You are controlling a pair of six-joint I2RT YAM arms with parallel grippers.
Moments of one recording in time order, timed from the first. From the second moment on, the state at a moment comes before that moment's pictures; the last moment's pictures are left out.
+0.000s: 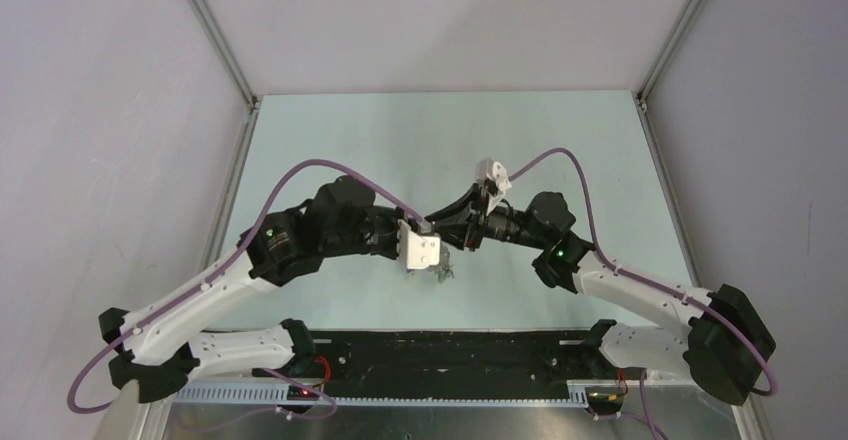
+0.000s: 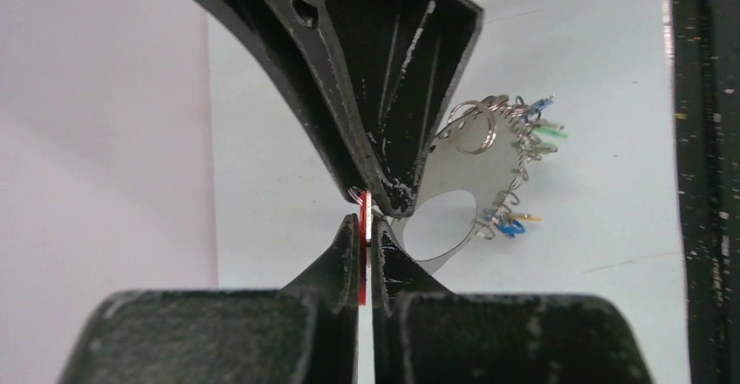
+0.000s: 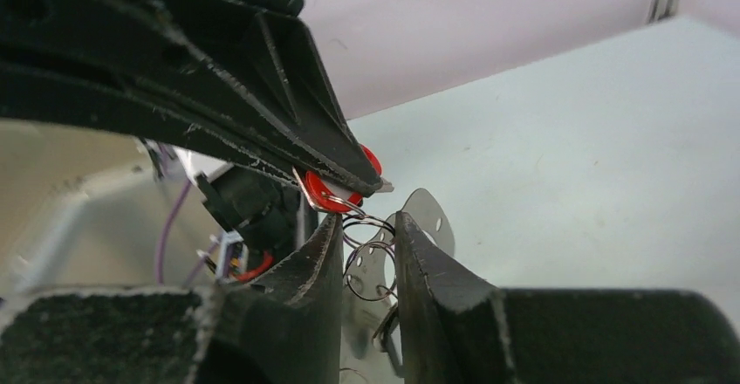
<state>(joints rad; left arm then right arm) -1.02 1.00 1.22 -0.77 0.13 0.84 0.81 1.13 0.65 0.67 -0.59 0.26</state>
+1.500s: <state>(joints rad) -0.84 1.04 1.04 -0.45 0.27 0.95 0.61 1.30 0.72 0.66 -0.93 -0.10</state>
